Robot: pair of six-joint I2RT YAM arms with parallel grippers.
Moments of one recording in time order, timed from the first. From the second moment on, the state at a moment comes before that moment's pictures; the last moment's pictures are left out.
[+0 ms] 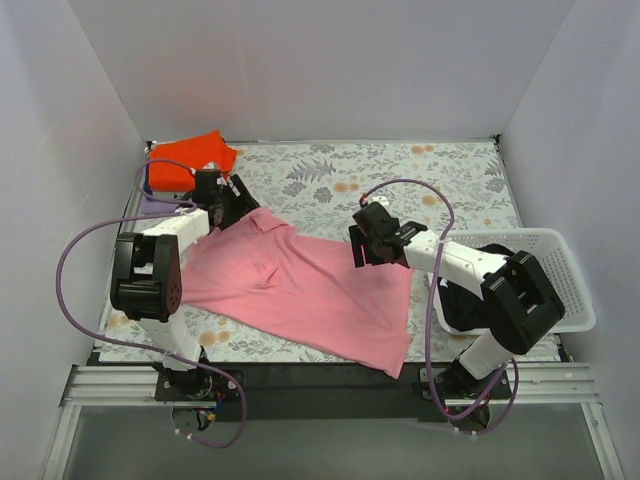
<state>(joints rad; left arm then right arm) -0.09 1.78 1.09 -0.04 0.15 -0.63 0.71 1.59 1.02 -0.45 0.31 0.40</state>
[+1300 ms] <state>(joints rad) 0.11 1.65 0.81 0.04 -0.11 -0.73 0.71 1.49 0.95 -0.45 0.29 0.41</state>
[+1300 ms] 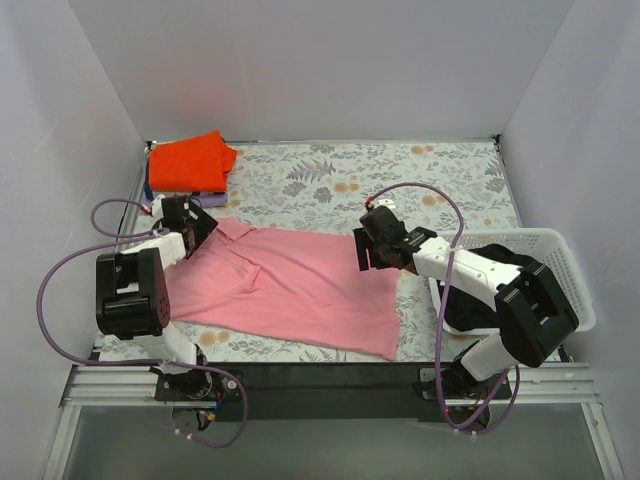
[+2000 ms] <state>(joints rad) 0.17 1.64 1.07 -0.13 0.00 -0.62 0.57 1.78 1.16 -0.40 0.28 0.32</state>
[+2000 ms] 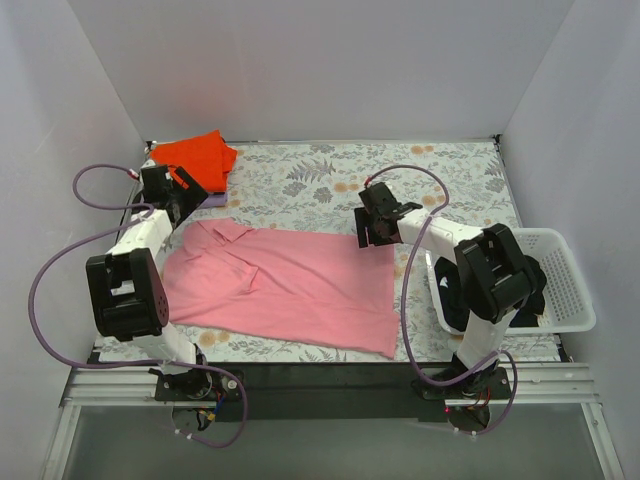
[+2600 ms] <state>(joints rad) 0.16 1.60 1.09 -0.19 0.14 -0.54 0.50 1.87 1.19 -0.39 0.27 0.34</state>
